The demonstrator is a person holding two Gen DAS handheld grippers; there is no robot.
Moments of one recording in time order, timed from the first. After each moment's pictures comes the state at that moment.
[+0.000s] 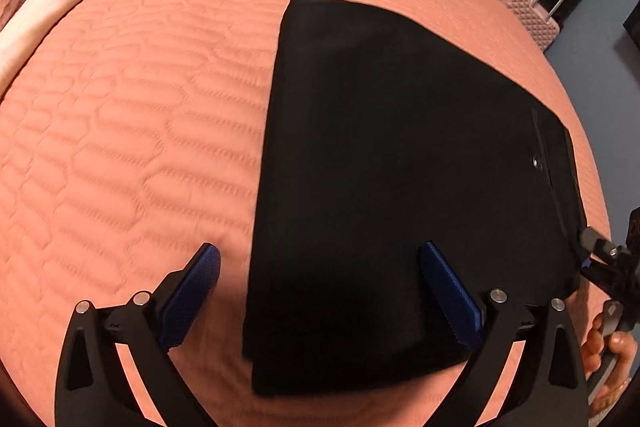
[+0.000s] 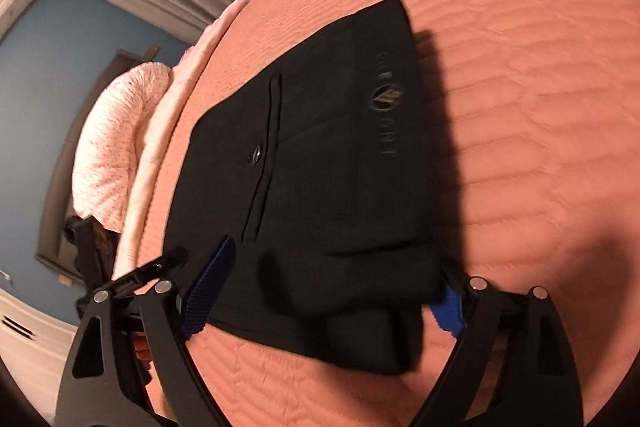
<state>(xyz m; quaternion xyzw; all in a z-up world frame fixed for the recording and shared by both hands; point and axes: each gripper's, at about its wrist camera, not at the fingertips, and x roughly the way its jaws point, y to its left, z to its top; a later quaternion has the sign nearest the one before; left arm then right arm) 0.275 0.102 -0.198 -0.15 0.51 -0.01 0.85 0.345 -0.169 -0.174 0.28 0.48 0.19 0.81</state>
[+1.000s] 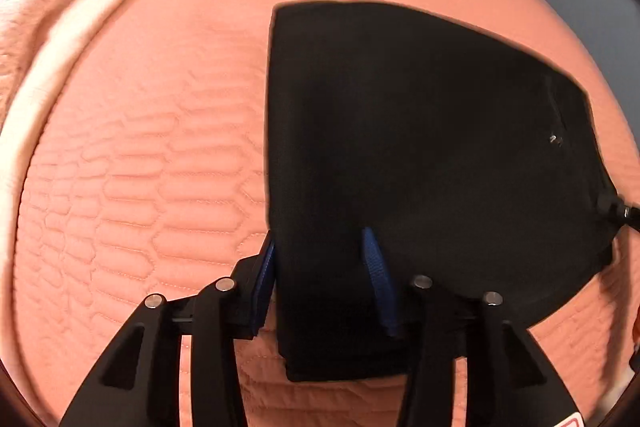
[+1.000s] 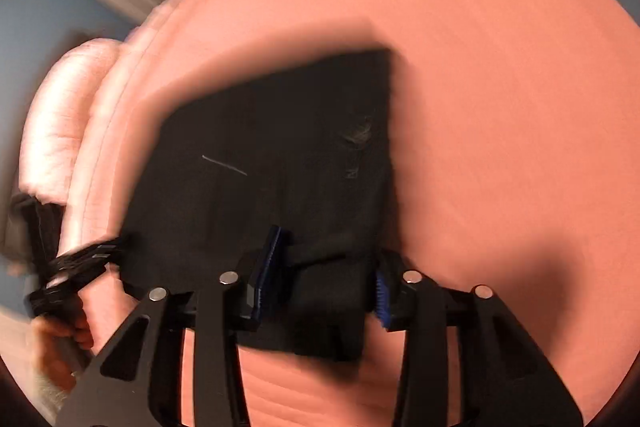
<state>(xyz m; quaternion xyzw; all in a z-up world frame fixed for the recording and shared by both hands) 0.200 0.082 -0.173 0.03 0.51 -0.04 0.86 0.201 -0.170 -0.158 0.29 0.49 0.06 0.82</state>
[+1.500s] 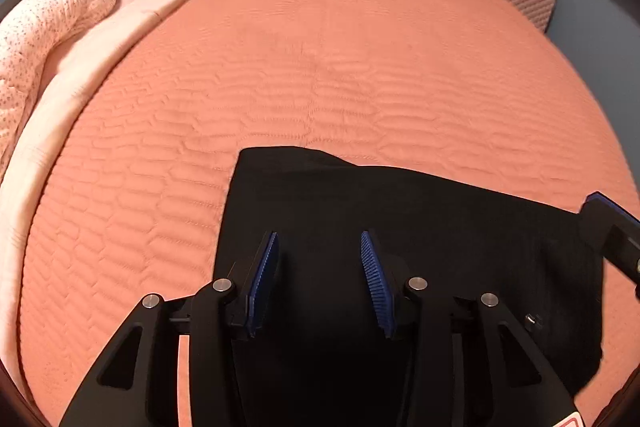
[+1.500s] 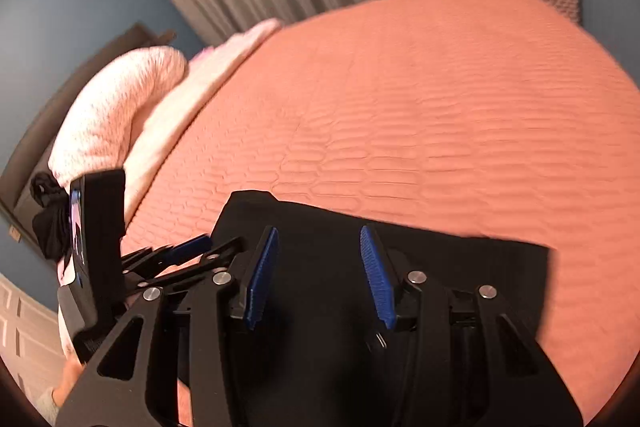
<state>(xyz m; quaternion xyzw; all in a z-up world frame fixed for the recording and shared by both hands) 0.346 0.023 -0.160 0.02 0.50 0.01 0.86 0.339 -0.061 -0.076 0.16 0.41 0.14 0.89</state>
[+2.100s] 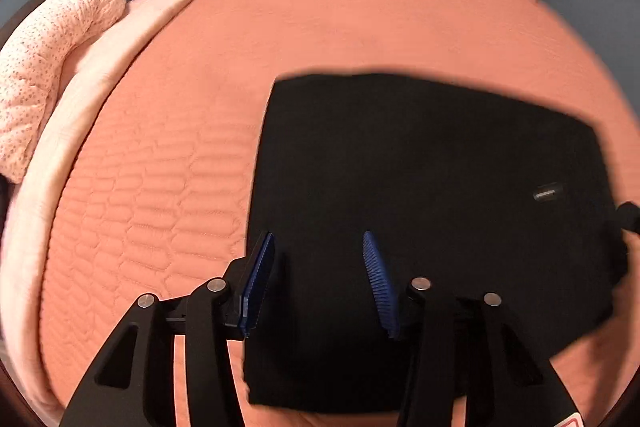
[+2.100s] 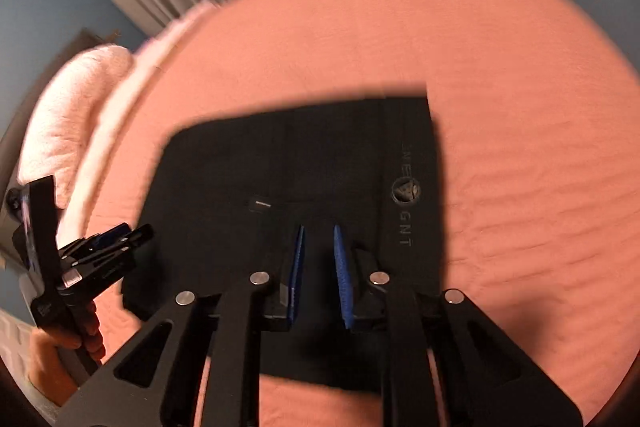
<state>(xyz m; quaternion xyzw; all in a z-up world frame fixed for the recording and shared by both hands) 0.236 0.041 -0.143 0.06 0.47 -0.01 0.88 0.232 -0.109 -0.120 0.17 0.44 0.04 0.88</state>
